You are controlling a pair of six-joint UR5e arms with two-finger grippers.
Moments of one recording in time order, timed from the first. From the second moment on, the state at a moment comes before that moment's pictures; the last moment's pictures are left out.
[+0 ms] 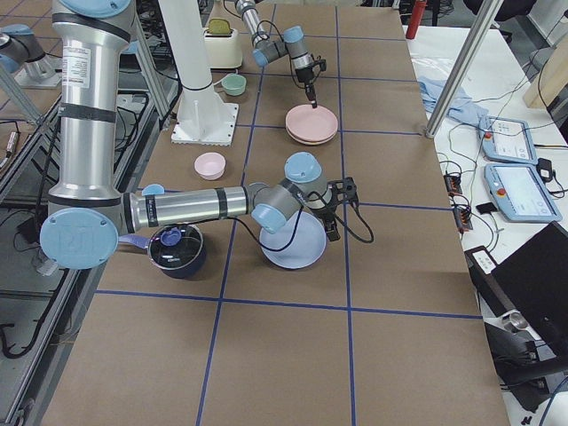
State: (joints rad) left arm -0.48 -2.08 -1.57 -2.28 -1.63 -1.30; right arm 1.17 -1.67 1.75 -0.85 2.11 0.64
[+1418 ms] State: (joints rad) left arm -1.23 -1.76 -1.88 -1.82 -2.16 0.01; right arm 1.05 -1.90 1.75 -0.62 2.08 0.77
